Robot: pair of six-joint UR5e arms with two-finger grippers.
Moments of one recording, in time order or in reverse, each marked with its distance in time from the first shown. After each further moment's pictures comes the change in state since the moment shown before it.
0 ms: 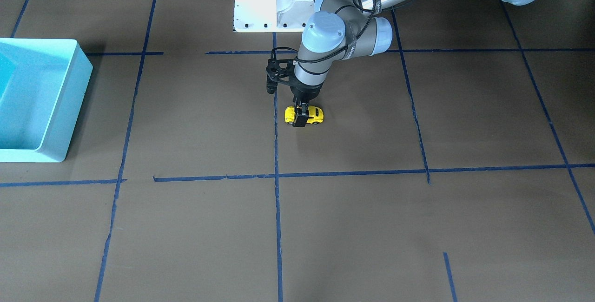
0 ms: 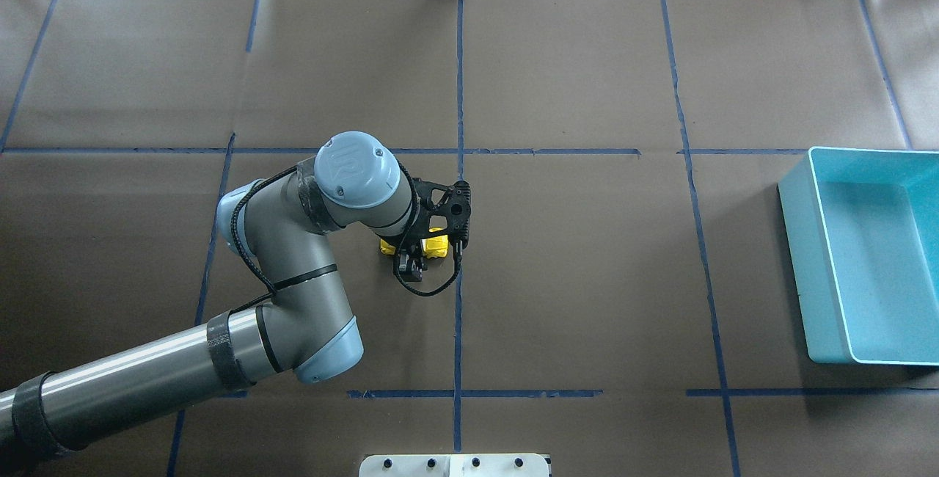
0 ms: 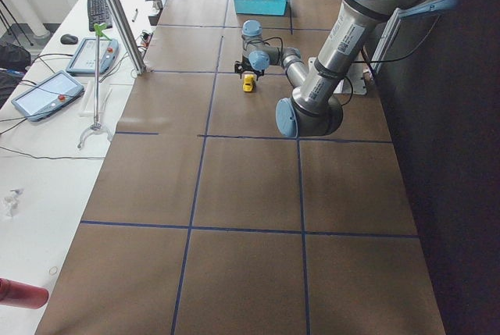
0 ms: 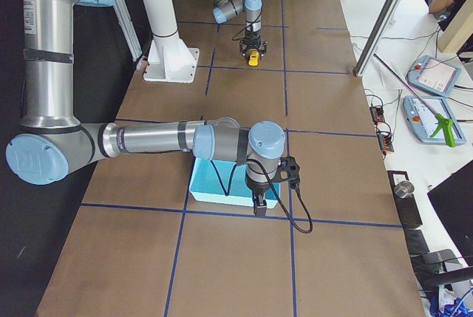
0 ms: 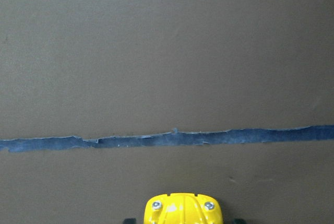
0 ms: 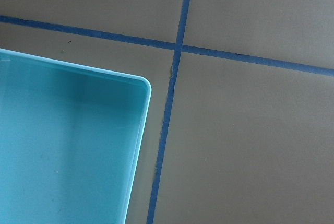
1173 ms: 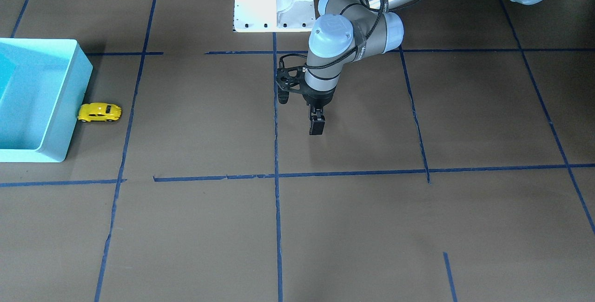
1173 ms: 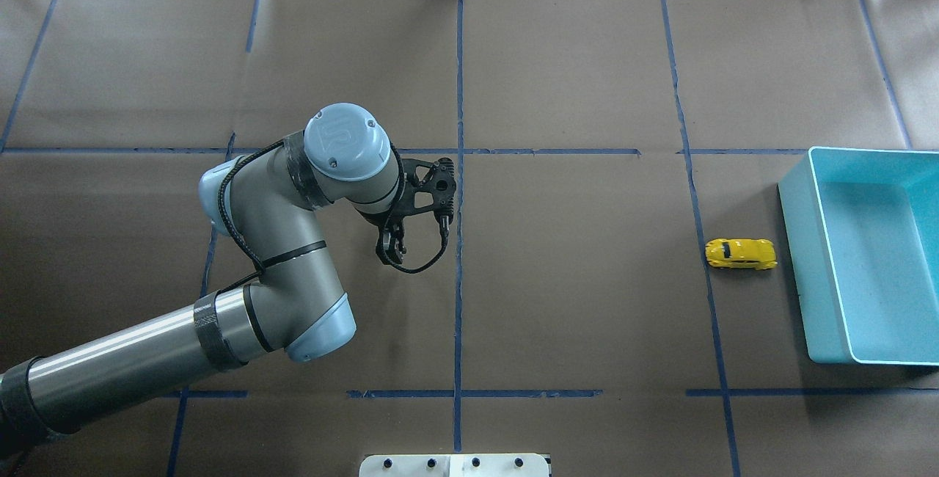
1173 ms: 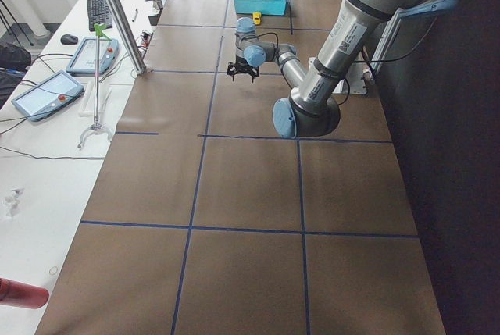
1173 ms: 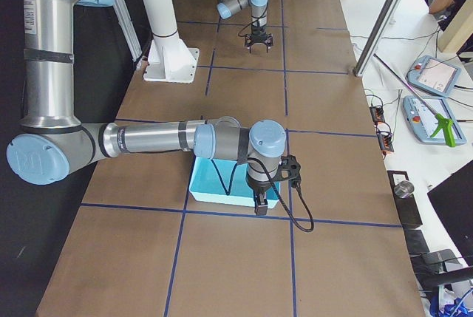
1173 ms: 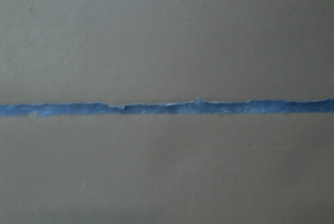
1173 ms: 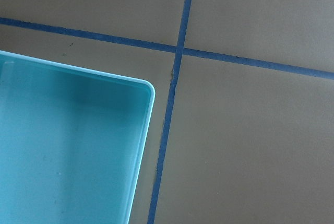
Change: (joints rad) left arm -0.057 0.002 -0.037 0.164 0.003 0.000; right arm 0.000 0.004 0.002 0.000 0.000 0.000
